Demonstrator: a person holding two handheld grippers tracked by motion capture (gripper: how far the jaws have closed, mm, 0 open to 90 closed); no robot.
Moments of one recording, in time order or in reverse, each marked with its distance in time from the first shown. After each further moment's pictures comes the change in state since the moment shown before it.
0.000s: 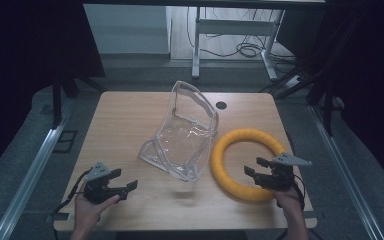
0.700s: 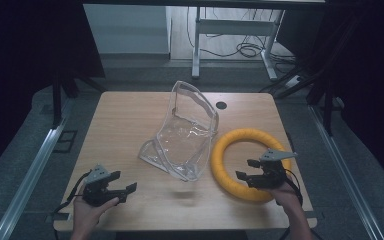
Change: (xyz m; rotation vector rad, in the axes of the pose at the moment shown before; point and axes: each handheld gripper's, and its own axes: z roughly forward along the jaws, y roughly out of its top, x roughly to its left) left arm -0.003 -0.004 -0.003 0.014 0.008 0.001; right arm 0.021 0.023 0.013 0.197 0.093 -0.129
